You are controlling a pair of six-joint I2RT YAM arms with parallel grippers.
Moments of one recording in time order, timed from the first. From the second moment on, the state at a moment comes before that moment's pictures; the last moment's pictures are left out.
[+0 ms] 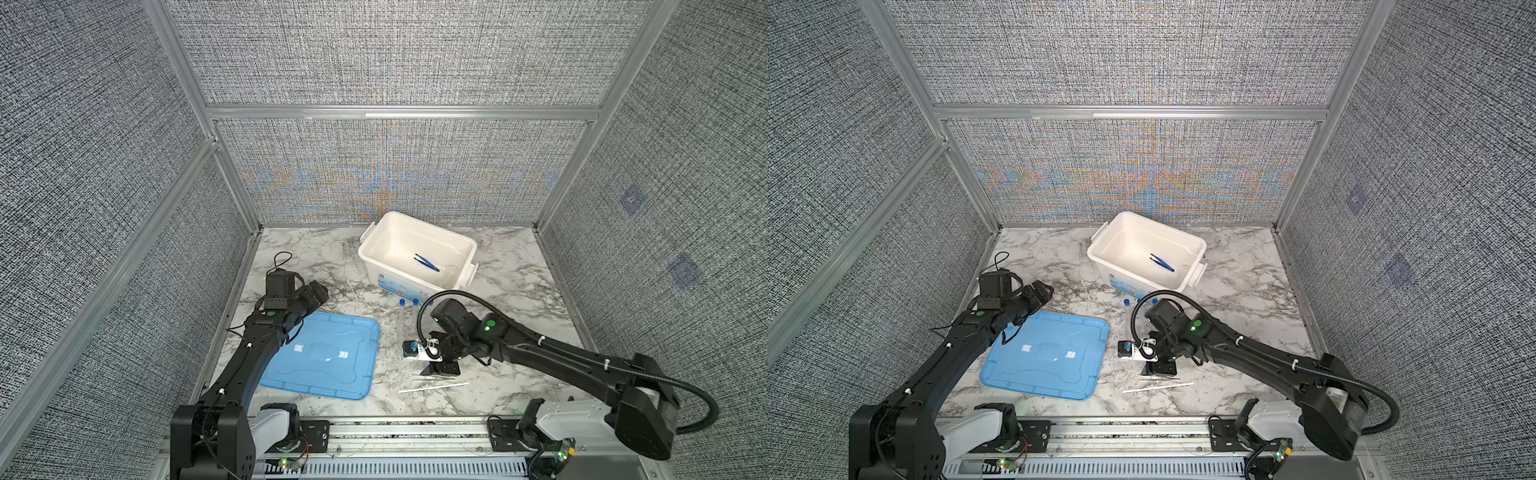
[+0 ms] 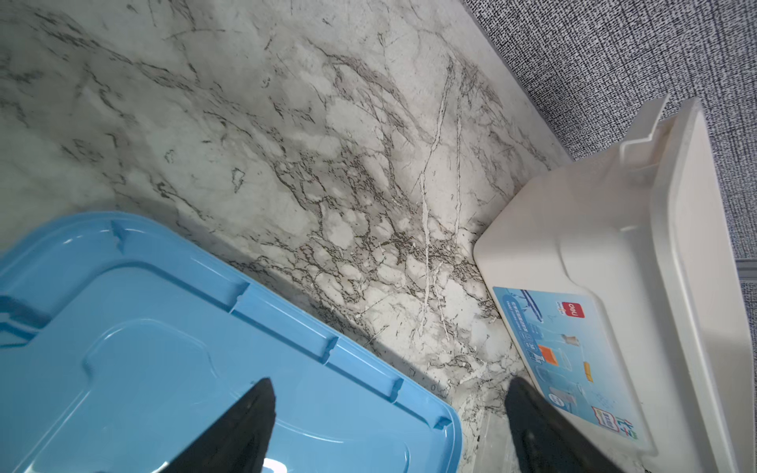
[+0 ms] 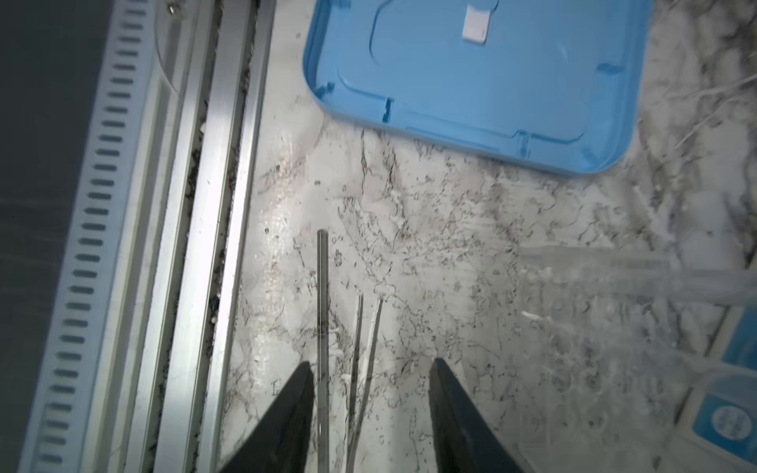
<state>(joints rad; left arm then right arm) -0.08 1.15 0.72 -0.36 0.21 -0.70 0.88 1.34 0.89 -0.72 -0.33 -0.72</state>
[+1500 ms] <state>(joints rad) -0.08 1.13 0.74 -0.38 0.19 -0.70 0.98 1.51 0.84 -0.66 -0.06 -0.60</state>
